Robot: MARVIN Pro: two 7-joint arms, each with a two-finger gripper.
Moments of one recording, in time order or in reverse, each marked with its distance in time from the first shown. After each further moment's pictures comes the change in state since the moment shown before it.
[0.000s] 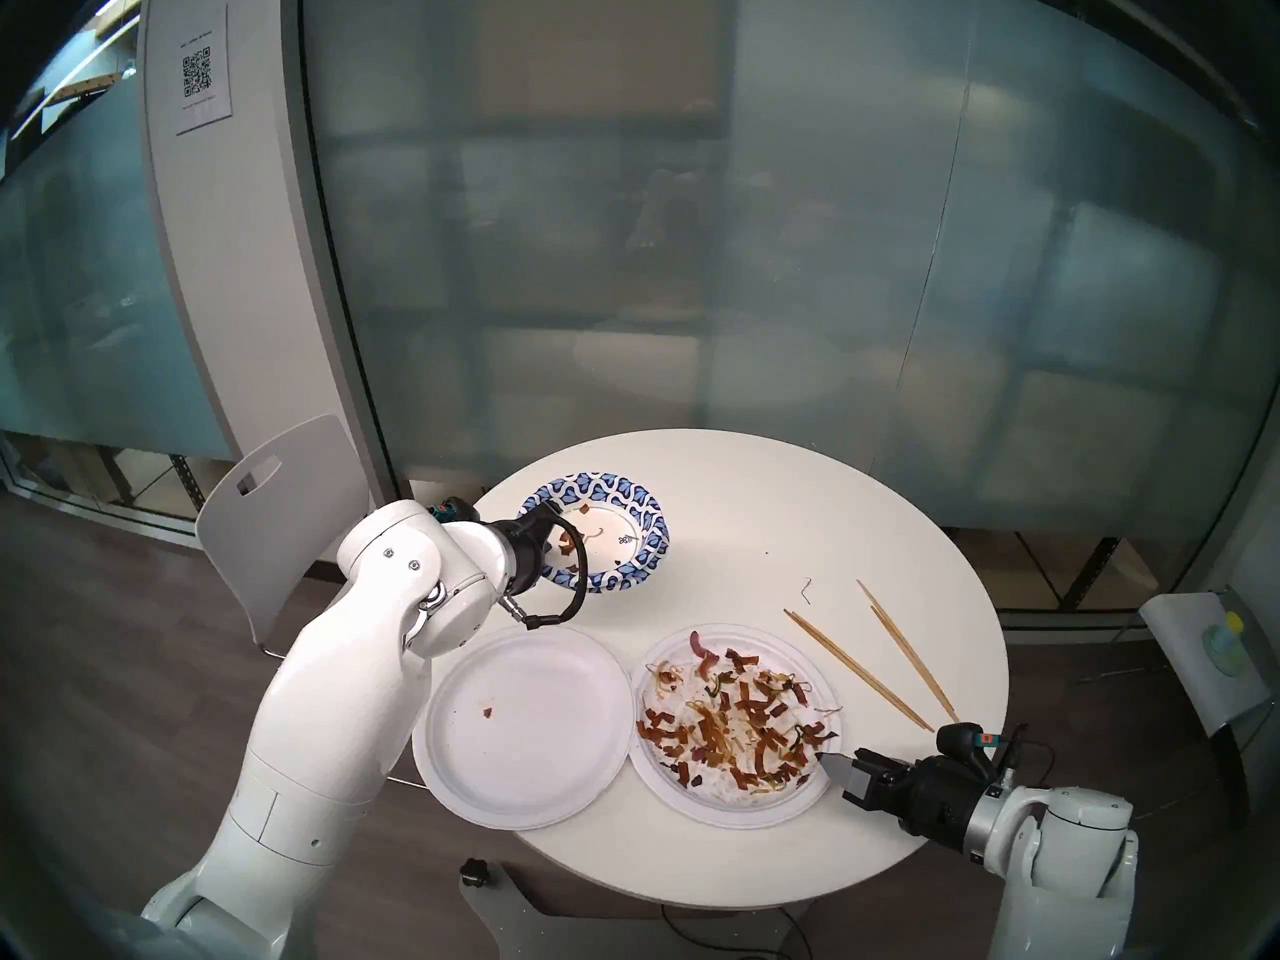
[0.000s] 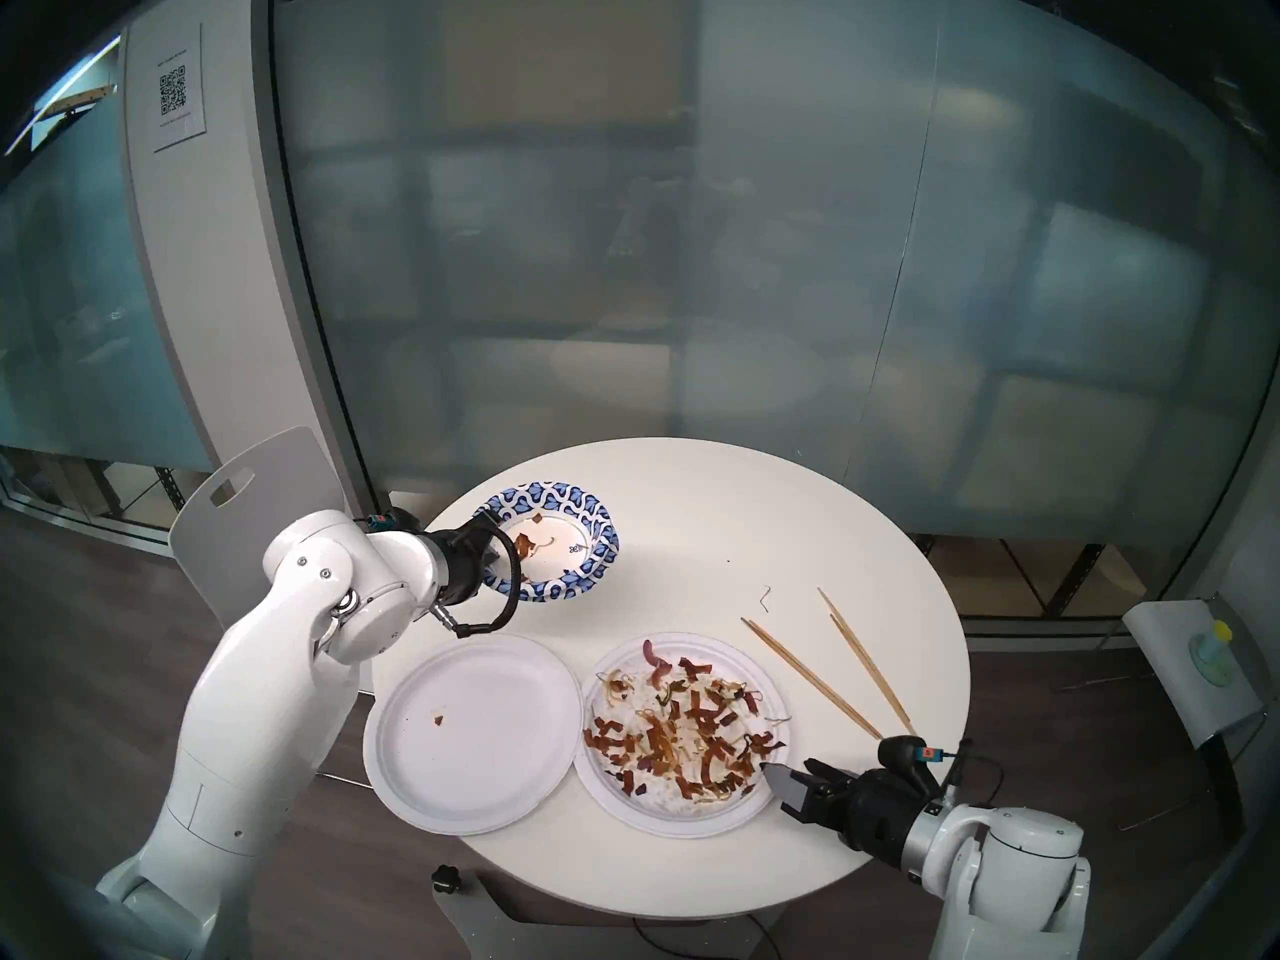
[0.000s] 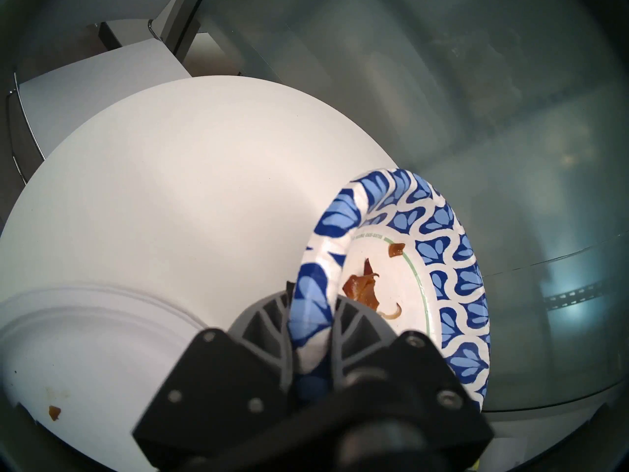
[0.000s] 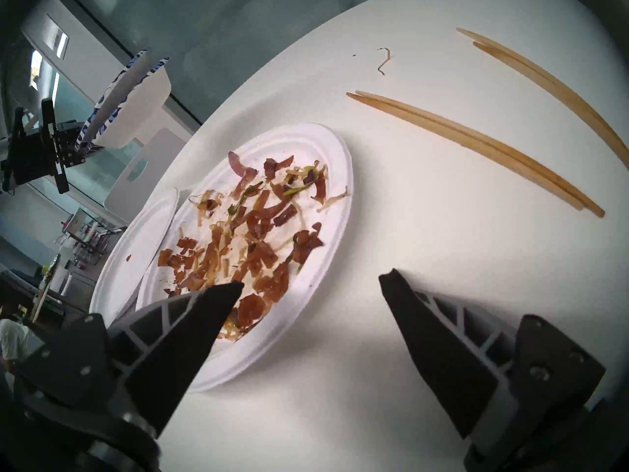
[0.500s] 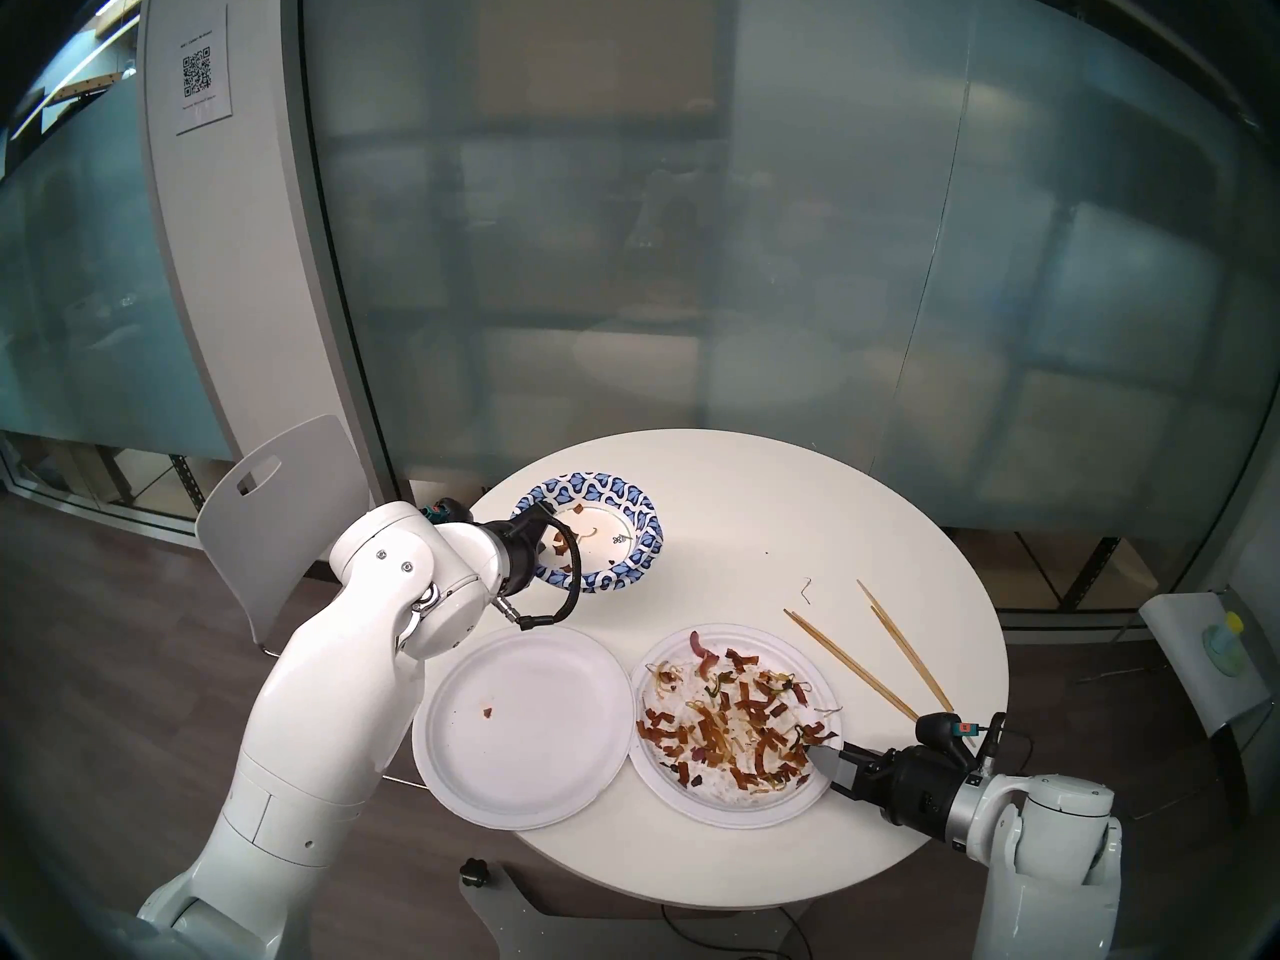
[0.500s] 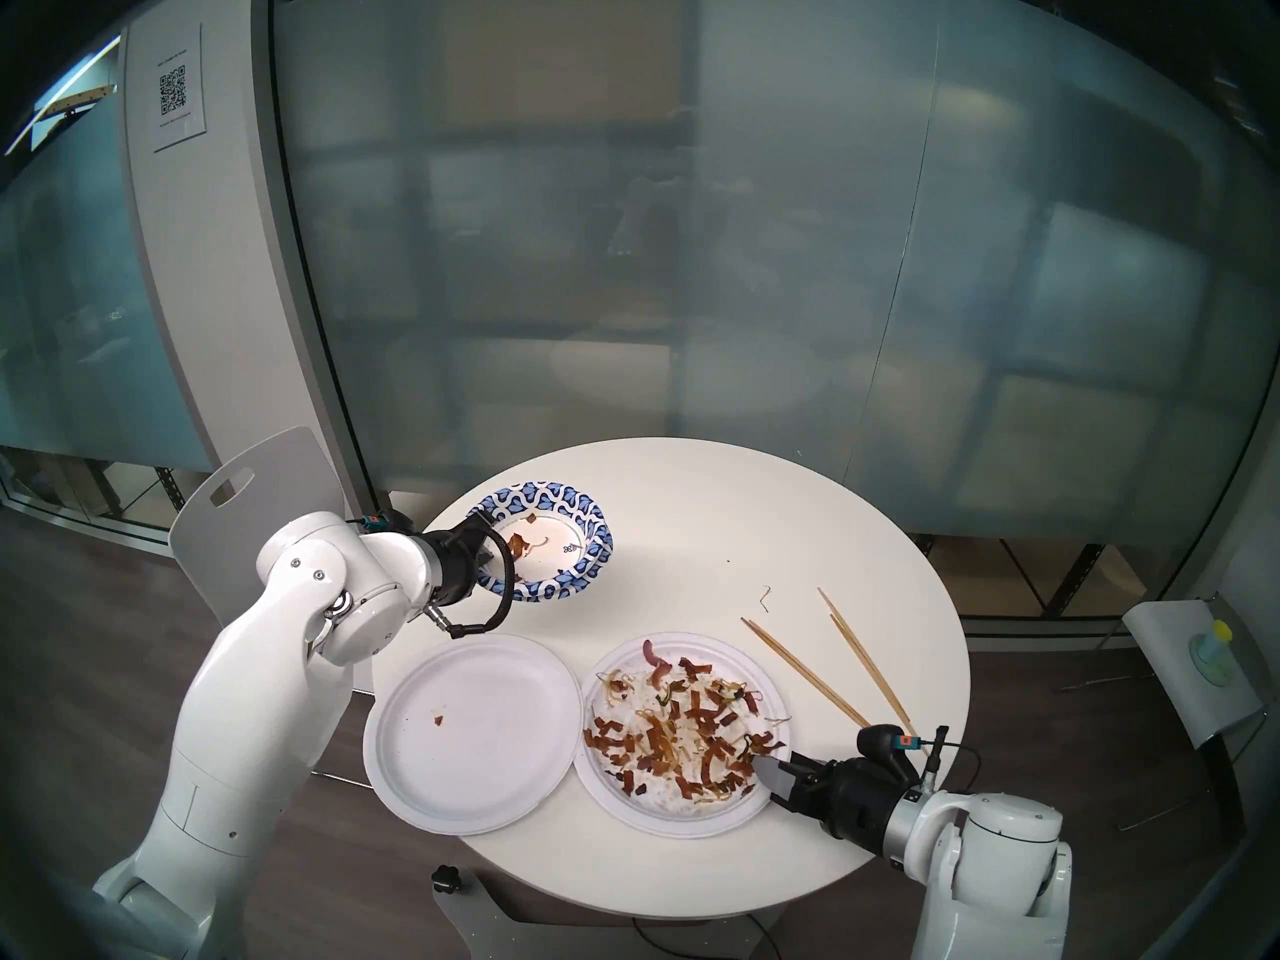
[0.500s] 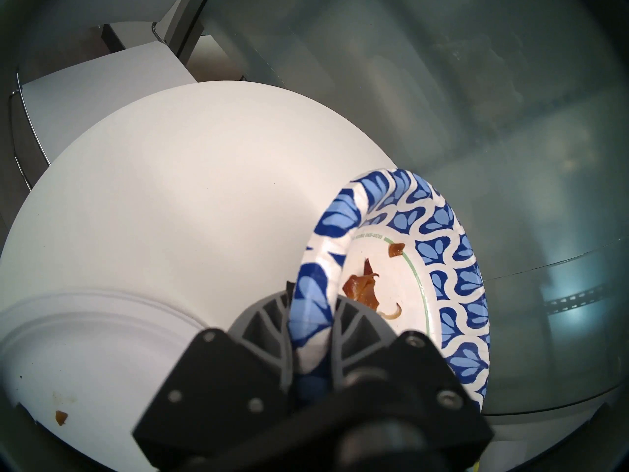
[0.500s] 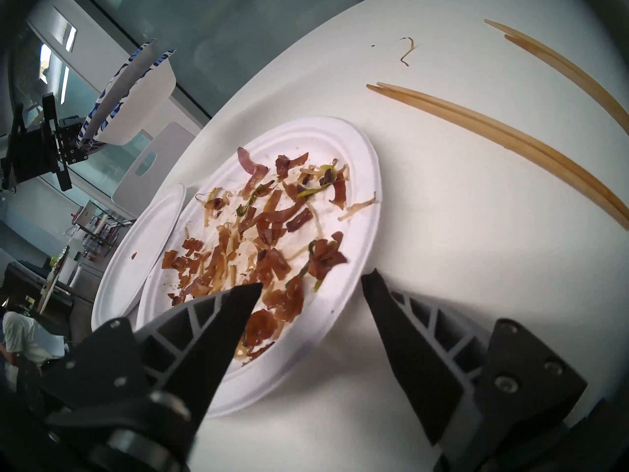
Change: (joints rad) left arm 0.009 0.010 -0.012 -0.004 -0.008 -0.004 -0.005; right arm 0.034 0.011 -0.052 0.036 0.000 0.006 -0.007
